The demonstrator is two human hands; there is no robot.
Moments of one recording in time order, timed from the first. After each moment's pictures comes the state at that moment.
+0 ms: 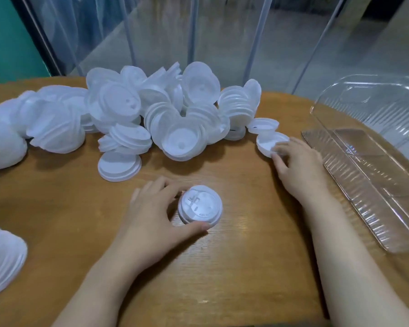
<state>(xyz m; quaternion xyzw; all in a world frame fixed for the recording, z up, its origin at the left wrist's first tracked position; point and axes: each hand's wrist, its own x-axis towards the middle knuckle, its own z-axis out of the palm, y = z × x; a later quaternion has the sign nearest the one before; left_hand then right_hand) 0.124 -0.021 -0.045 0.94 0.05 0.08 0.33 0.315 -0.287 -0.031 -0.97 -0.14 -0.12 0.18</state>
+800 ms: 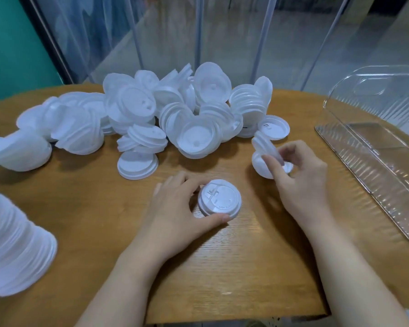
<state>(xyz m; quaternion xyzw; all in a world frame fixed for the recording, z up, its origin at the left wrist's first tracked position) 0.127 -0.021 -0.041 0.94 0.04 0.09 0.33 0.234 -0.237 -0.021 -0.84 -0.17 -0.19 0.48</state>
